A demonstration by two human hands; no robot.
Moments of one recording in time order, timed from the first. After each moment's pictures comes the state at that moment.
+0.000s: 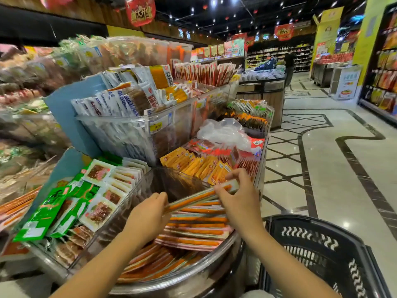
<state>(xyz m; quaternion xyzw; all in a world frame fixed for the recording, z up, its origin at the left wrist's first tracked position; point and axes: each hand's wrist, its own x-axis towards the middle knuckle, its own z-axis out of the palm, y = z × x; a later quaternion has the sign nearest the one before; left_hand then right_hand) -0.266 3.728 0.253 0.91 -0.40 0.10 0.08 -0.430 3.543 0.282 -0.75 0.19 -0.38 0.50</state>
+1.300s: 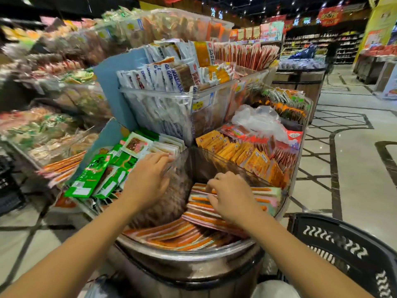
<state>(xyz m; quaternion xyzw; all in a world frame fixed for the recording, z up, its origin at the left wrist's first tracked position) -0.234 3.806 0.283 0.86 -0.41 0.25 0.13 -0.371 3.599 0.276 -0.99 0.00 -0.14 0.05</state>
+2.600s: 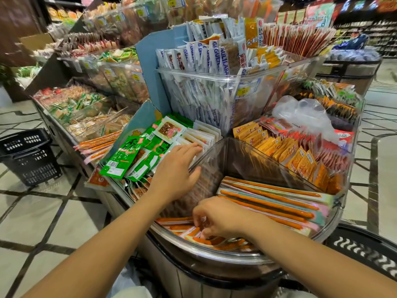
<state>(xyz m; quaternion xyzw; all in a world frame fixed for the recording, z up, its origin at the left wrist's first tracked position) -0.229 3.815 0.266 0.89 -0.35 0.23 0.20 -0.326 3.668 0.243 -0.96 -0.21 0.10 0.12</state>
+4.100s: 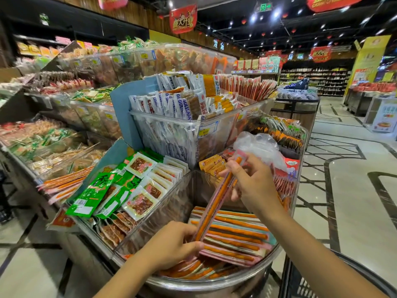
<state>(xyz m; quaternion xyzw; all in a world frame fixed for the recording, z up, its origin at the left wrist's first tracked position) -0.307 3.791 0.258 0.83 -0.44 -0.11 0.33 -0.385 3.588 0.354 -0.75 0.00 -0.34 0.56</state>
